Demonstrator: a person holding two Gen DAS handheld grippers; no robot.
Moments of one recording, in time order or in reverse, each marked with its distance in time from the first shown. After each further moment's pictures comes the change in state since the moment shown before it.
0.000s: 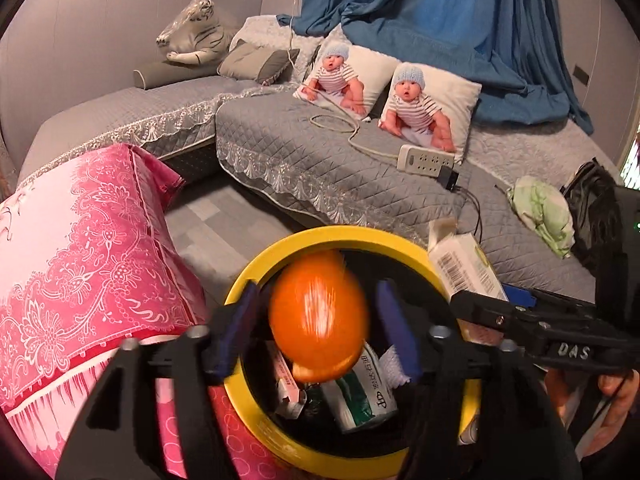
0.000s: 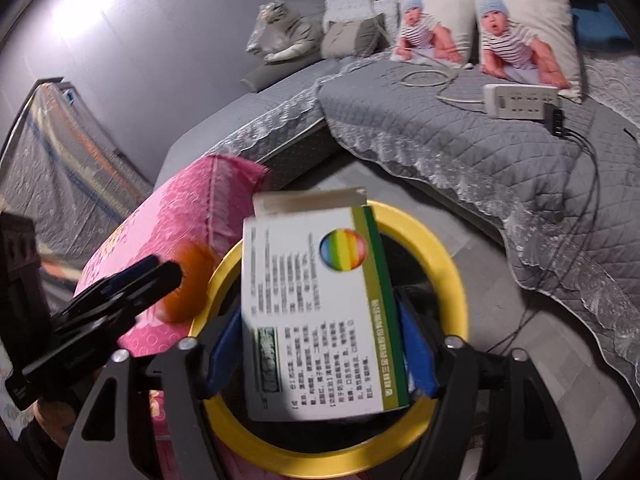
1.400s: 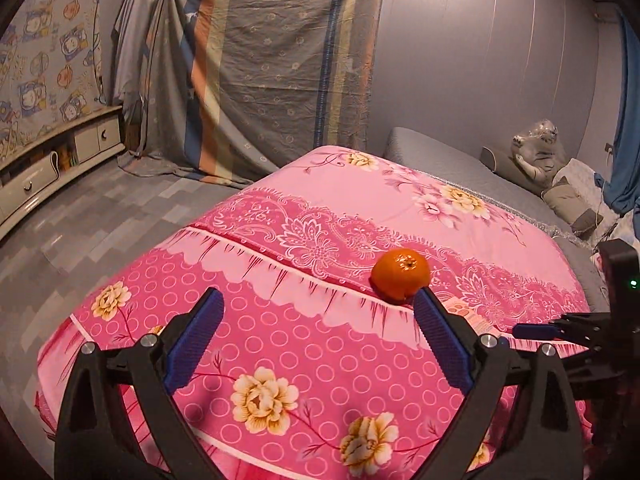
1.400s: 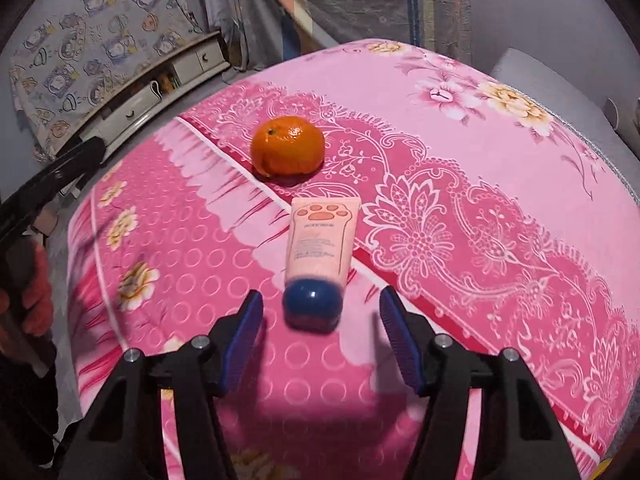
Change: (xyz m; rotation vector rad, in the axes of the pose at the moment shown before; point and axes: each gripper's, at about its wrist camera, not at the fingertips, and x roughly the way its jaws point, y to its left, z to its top) left arm -0.404 0.325 -0.247 -0.698 -0.293 0.881; right arm 0.135 0.509 -0.183 -1.100 0.465 0.466
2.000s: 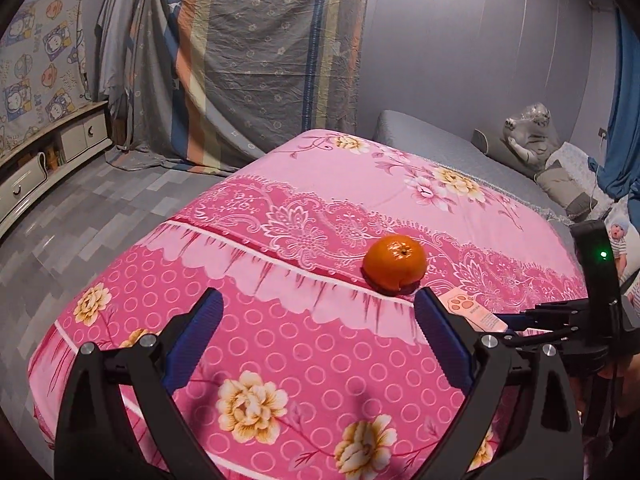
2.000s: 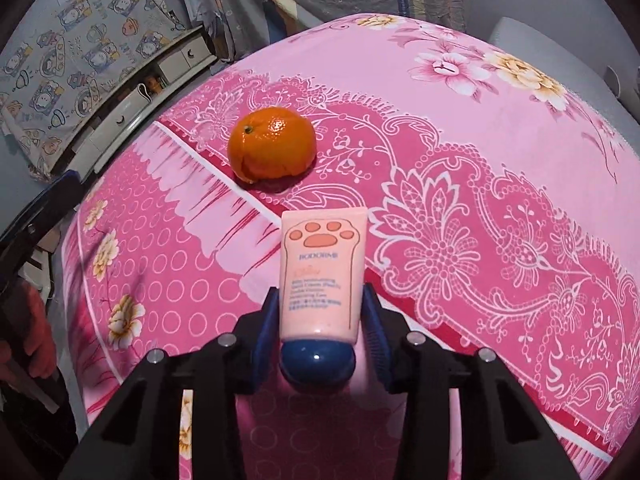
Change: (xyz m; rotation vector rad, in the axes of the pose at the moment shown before) left arm 0.025 -0.009 0.001 0.038 0.058 -0.034; right arm 0.023 -0.006 0.012 0.094 0.050 0.040
